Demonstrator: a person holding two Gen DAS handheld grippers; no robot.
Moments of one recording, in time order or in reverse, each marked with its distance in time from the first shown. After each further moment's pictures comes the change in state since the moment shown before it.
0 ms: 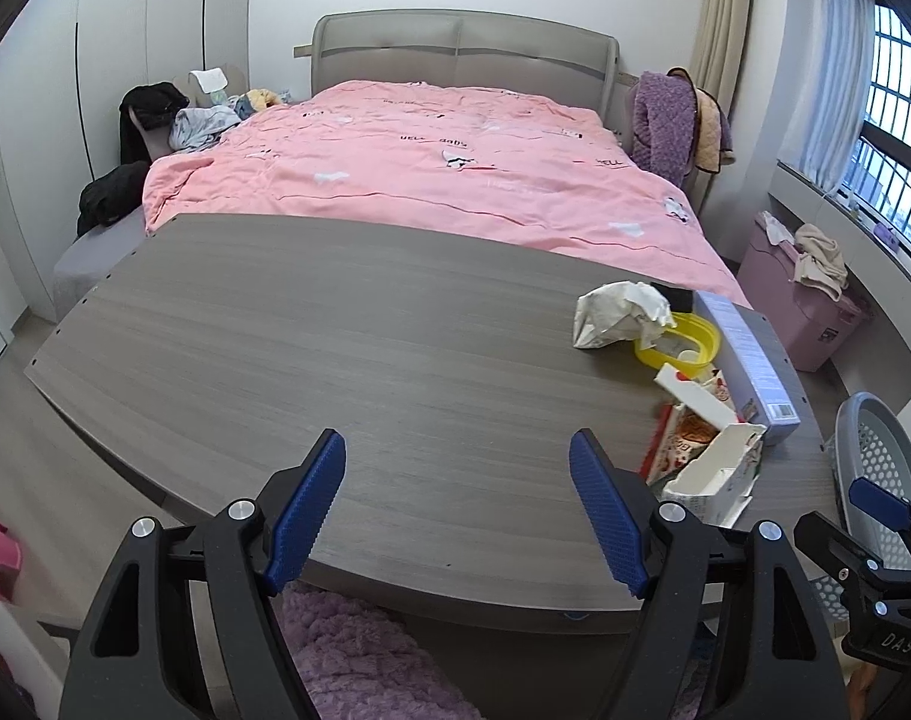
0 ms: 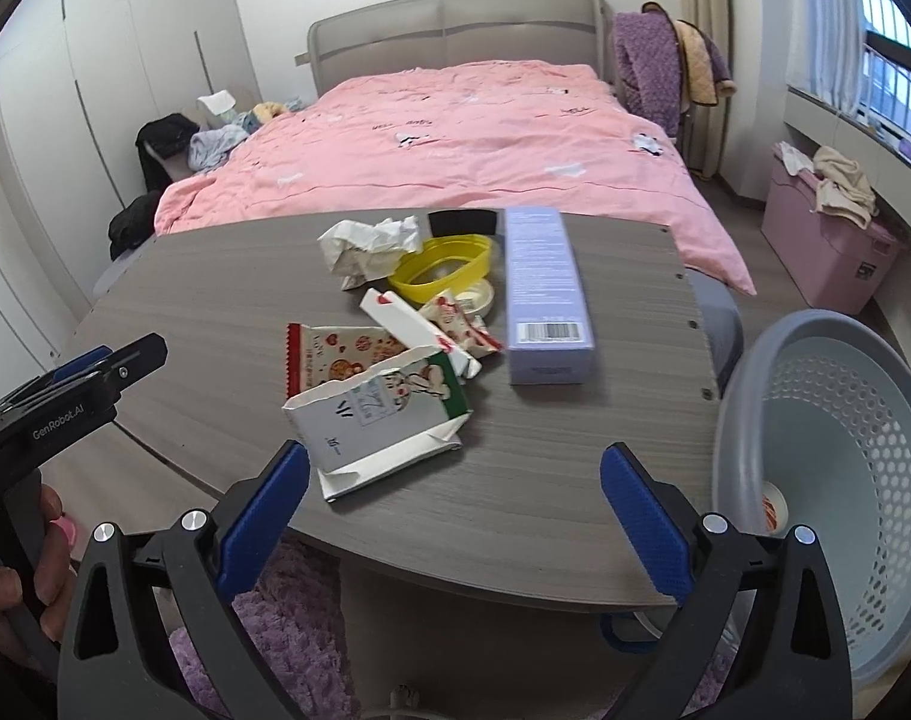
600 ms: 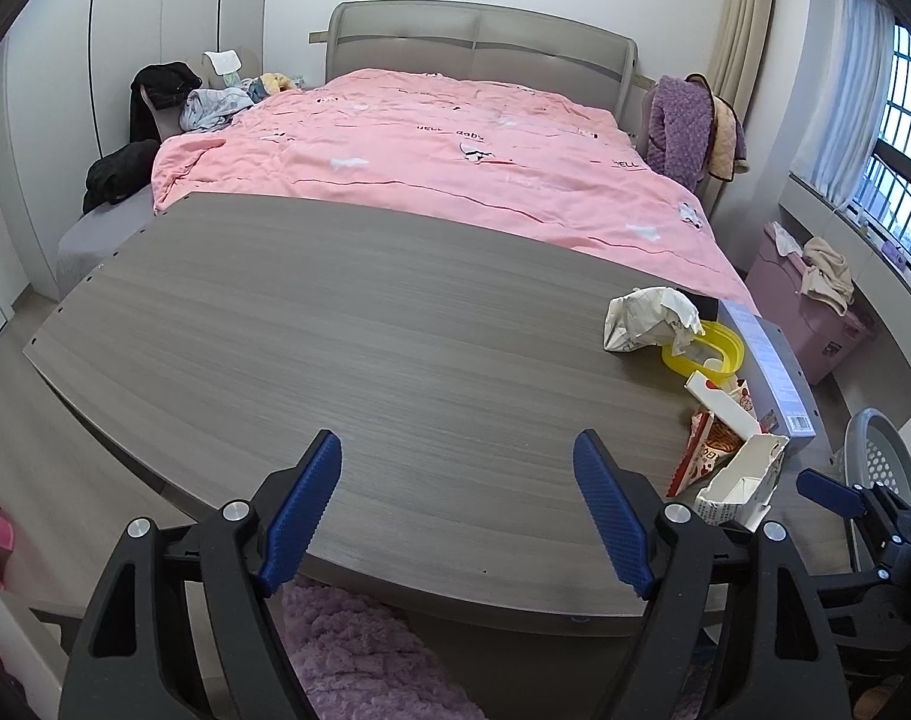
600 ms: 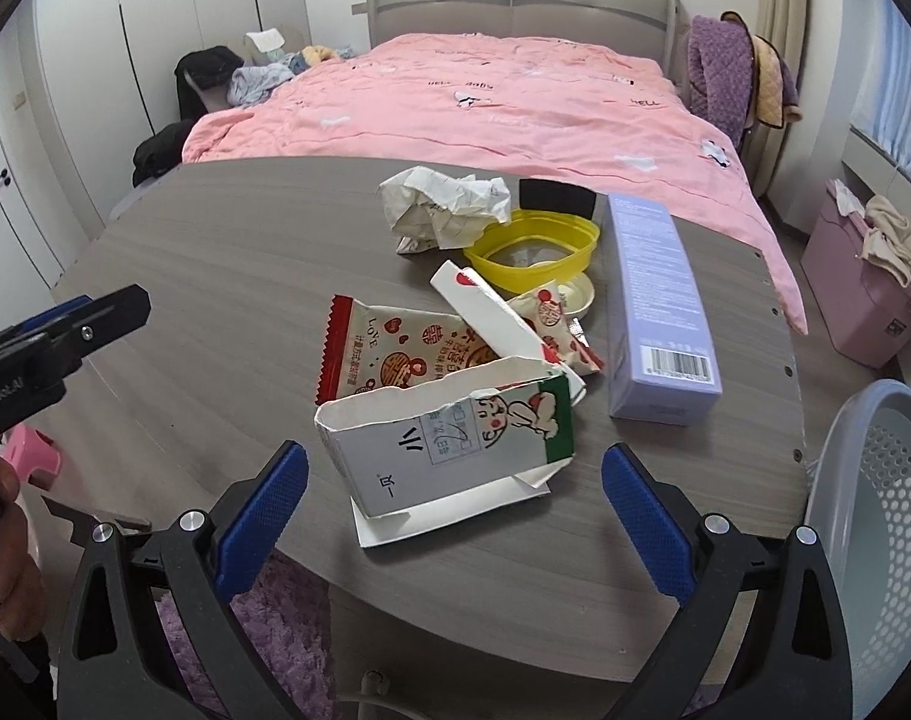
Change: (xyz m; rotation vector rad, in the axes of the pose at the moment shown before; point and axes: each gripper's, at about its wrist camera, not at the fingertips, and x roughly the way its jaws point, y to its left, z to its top) left arm 0.007 0.020 0.003 -0.043 0.014 -0.003; right arm 0.054 0.040 0.013 -0.155 0.086 0.023
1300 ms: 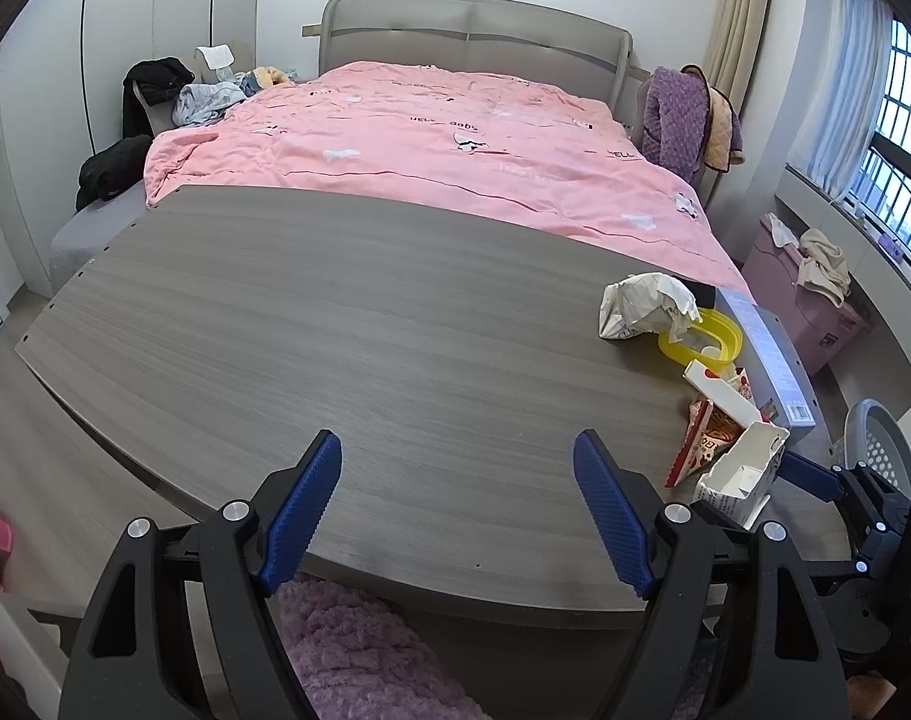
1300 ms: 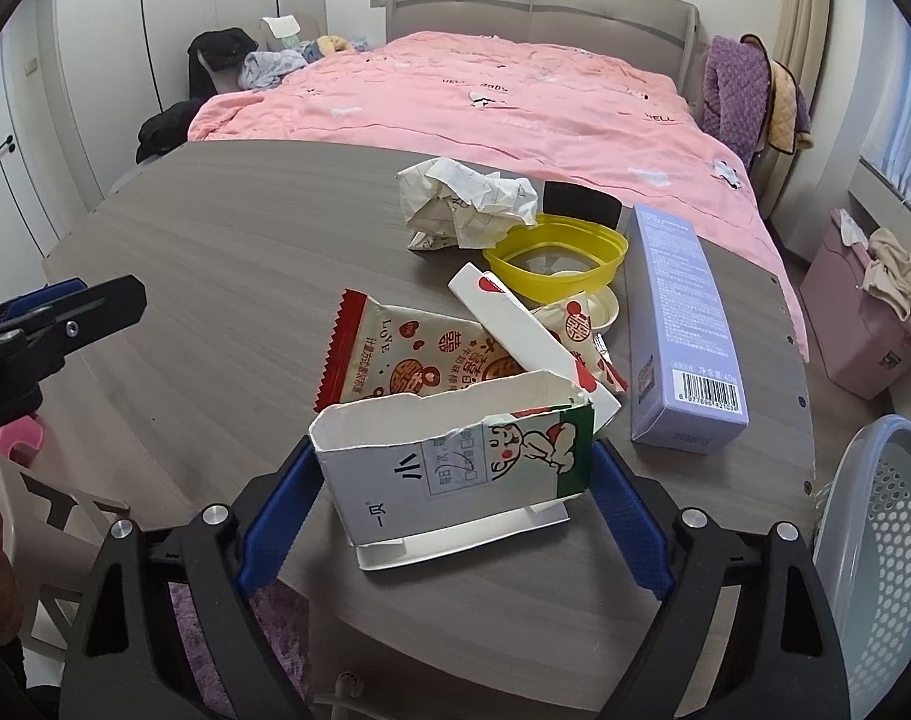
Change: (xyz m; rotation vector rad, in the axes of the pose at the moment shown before) left arm 0.006 -0.002 -0.003 0.011 0.021 -0.011; right arm 0.014 0.010 0.002 -0.062 -0.013 -0.024
